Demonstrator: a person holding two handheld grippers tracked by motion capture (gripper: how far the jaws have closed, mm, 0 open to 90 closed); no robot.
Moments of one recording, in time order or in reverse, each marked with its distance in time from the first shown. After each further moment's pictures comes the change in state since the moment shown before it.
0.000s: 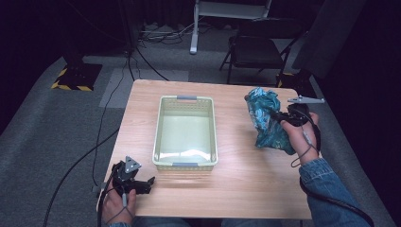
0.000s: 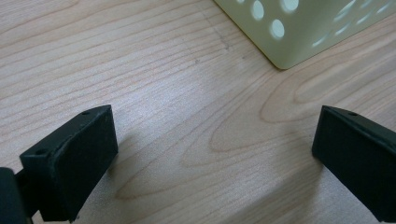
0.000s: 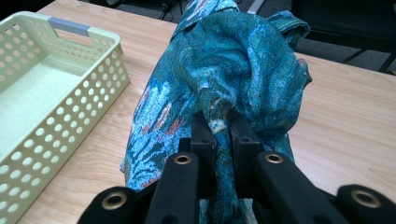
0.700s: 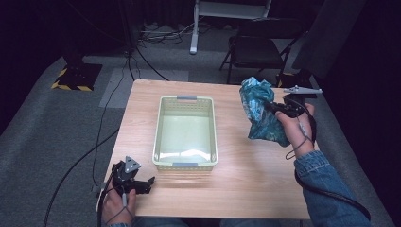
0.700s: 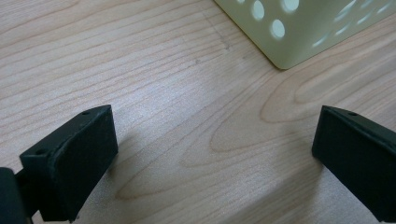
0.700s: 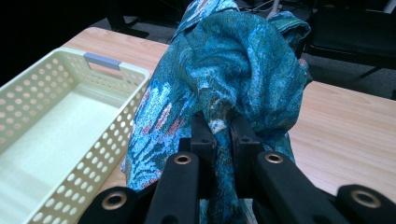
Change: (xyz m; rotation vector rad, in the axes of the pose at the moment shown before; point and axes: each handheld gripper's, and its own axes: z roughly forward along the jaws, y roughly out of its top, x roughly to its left) left arm 0.000 0.000 0.000 0.000 -0.001 0.000; right arm 0.020 0.032 -0.003 -0.053 0.049 0.009
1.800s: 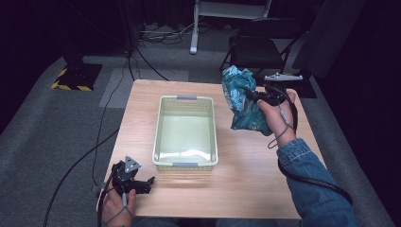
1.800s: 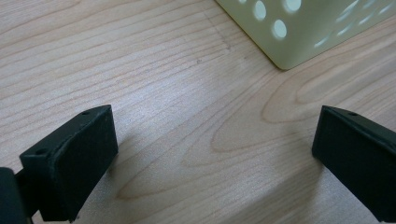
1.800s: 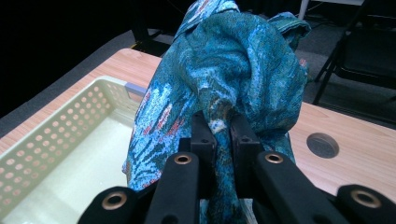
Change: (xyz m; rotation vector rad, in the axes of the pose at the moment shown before) left arm 0.000 0.000 0.000 -0.002 0.004 -0.003; right arm 0.044 0.041 0.023 -0.036 0.072 -0.028
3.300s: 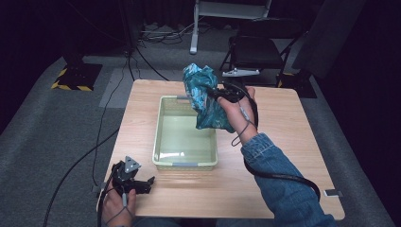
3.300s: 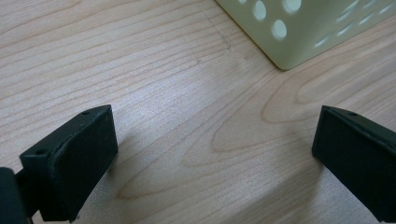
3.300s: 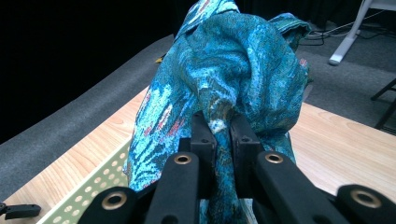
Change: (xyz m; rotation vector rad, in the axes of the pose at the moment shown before) left arm 0.000 0.000 0.000 0.002 0.000 0.002; right arm 0.095 0.027 0.051 -0.014 0.132 -0.042
